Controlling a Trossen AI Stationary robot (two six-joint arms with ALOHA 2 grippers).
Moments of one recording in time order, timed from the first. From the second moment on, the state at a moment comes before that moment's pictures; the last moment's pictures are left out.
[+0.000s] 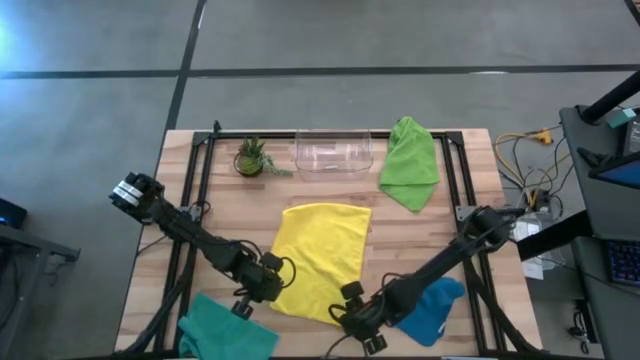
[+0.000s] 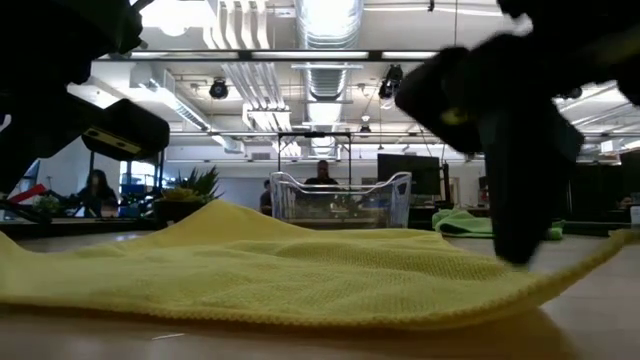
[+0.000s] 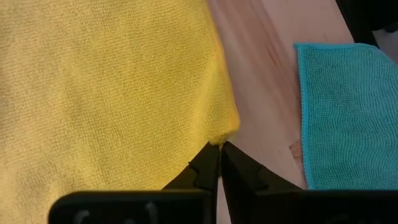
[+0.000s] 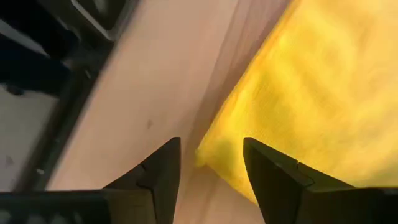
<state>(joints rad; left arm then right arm) -0.54 1.57 0.86 -0.36 0.17 -0.14 0.65 2.06 1.37 -0.37 0.06 0.23</state>
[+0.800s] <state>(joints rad) -0.50 1.12 0.87 -0.43 -0.06 -0.30 0.55 1.61 1.40 -0.73 0.25 0.45</state>
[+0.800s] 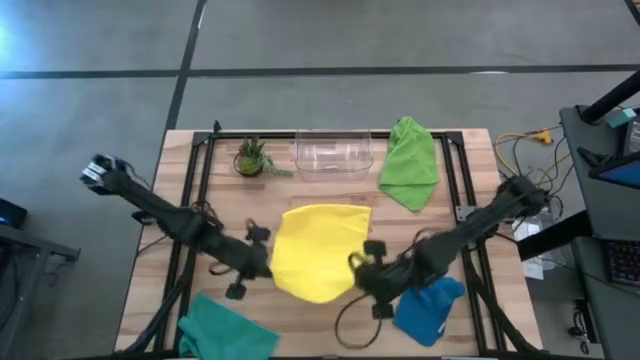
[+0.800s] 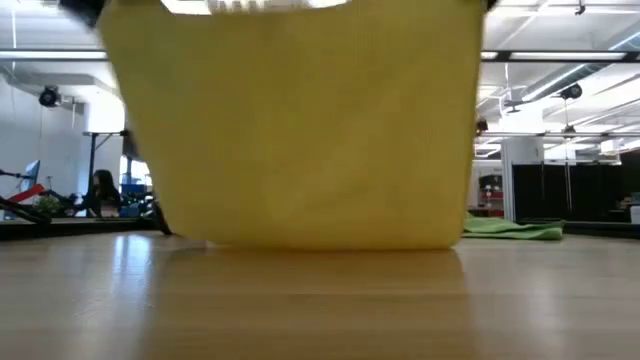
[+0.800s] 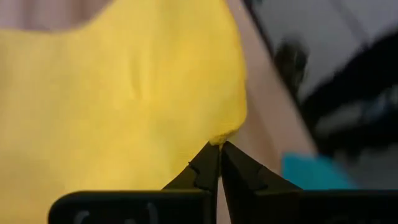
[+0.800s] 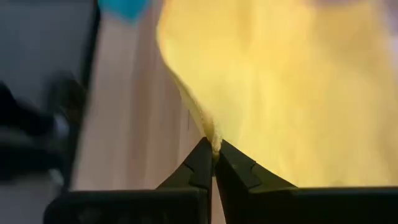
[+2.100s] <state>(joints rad) -0.03 0.90 1.00 -0.39 -0.29 -0.07 0.12 1.15 1.36 -0.82 0.39 0.12</state>
